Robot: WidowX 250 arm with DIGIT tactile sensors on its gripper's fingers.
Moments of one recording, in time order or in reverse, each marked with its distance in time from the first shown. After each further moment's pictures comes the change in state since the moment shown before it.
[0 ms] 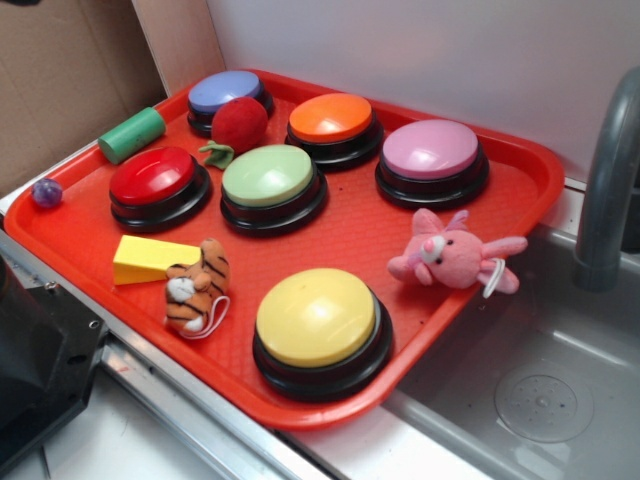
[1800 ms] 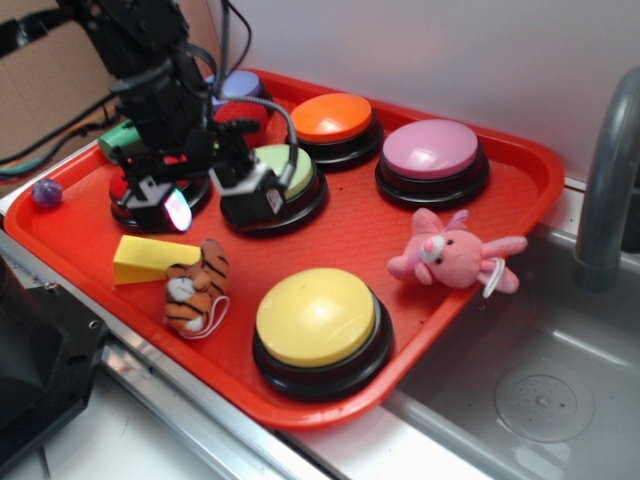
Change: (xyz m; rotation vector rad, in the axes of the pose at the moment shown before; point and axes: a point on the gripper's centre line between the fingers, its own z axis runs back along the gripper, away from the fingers) arm 0.042 -0.027 -0.192 -0.180 0.068 0.508
